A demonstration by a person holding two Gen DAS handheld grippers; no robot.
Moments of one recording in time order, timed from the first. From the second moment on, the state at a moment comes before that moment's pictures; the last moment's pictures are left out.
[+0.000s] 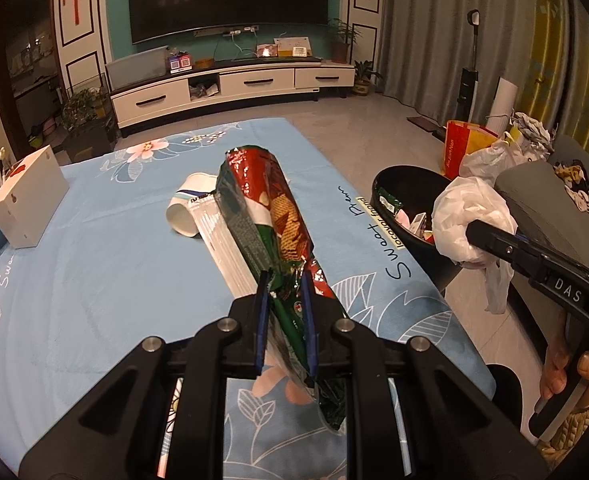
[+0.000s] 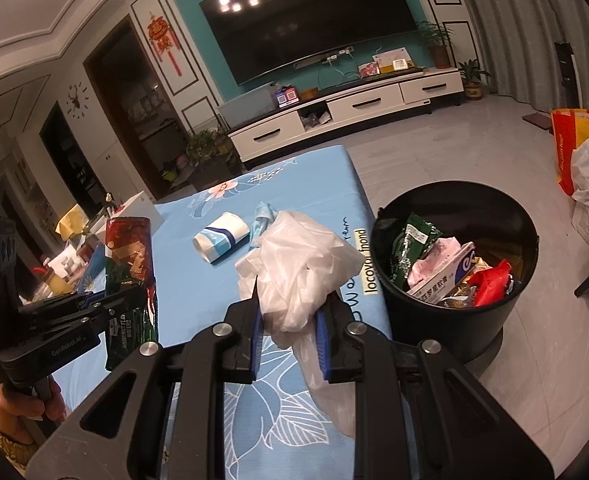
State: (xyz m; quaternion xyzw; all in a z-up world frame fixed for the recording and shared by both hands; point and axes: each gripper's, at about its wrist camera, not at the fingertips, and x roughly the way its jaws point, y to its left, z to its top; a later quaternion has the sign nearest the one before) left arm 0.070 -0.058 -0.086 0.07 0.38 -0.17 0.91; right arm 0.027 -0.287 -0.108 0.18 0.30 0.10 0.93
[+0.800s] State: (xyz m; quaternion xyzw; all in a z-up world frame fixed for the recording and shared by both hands) left arm 0.092 -0.108 -0.091 0.10 0.37 -0.24 0.89; right arm 0.015 -0.342 -0.124 0.23 0.28 0.03 0.93
